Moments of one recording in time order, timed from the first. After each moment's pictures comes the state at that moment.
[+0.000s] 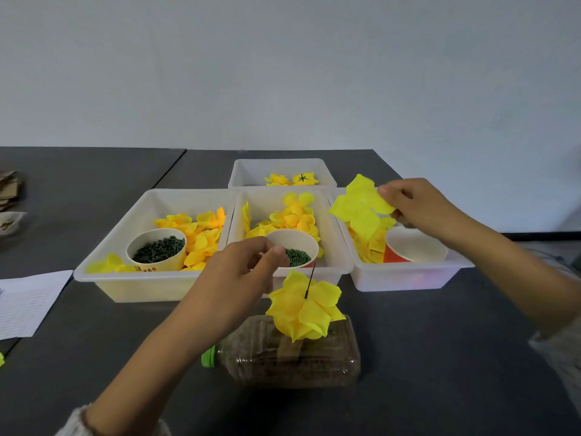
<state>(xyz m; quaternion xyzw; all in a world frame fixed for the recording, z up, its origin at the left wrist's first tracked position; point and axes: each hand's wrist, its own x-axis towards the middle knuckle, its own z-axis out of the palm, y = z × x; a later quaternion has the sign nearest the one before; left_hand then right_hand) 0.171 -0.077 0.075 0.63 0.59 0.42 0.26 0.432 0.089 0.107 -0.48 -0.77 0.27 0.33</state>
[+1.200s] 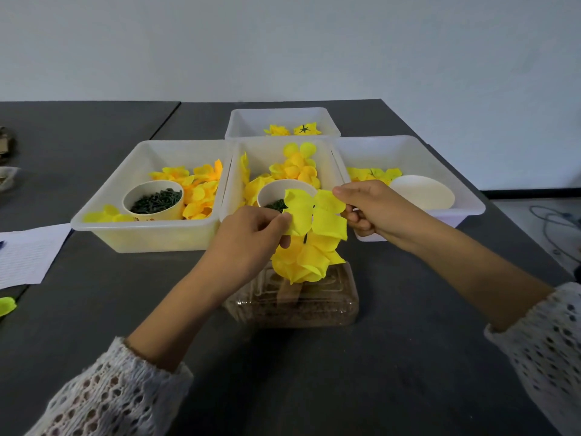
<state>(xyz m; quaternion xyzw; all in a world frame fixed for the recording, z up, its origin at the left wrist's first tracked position) 0.184 -0.063 0.037 0.63 0.62 0.39 0.27 0.385 0.045 0.037 -0.43 -0.66 0.53 0.30</state>
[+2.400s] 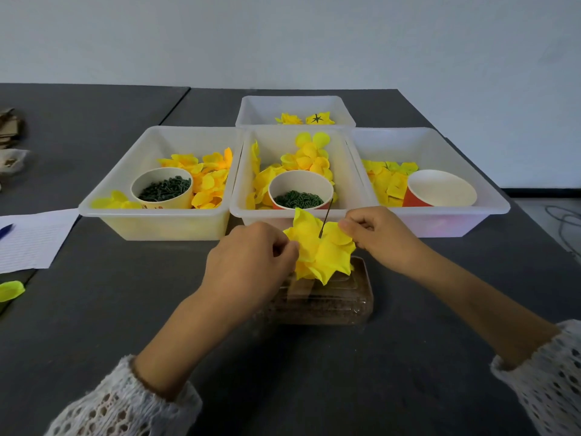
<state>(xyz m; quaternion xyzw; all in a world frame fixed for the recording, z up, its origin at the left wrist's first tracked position) 0.185 -0.085 0.024 0.64 0.72 0.24 0.11 0.383 0.031 -0.011 -0.40 -0.80 0.35 0.27</state>
